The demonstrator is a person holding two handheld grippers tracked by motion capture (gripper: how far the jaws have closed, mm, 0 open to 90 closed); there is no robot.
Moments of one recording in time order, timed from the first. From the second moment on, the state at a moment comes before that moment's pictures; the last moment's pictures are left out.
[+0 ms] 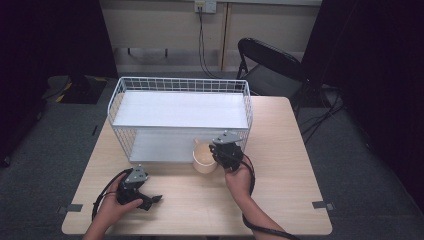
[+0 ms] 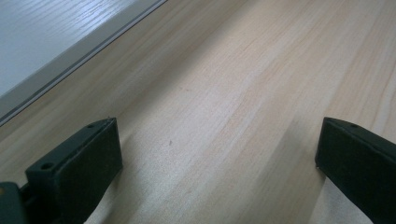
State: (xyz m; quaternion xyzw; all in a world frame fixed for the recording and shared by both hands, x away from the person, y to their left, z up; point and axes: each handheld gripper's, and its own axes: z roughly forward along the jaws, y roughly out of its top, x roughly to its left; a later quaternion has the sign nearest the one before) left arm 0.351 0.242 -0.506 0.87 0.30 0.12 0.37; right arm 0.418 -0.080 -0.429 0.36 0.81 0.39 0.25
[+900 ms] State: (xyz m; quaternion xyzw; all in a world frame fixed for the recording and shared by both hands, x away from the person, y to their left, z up) left arm 0.351 0.242 -0.506 0.87 0.30 0.12 0.37; right arm 0.431 -0.077 -0.431 0.38 0.80 0.38 0.26
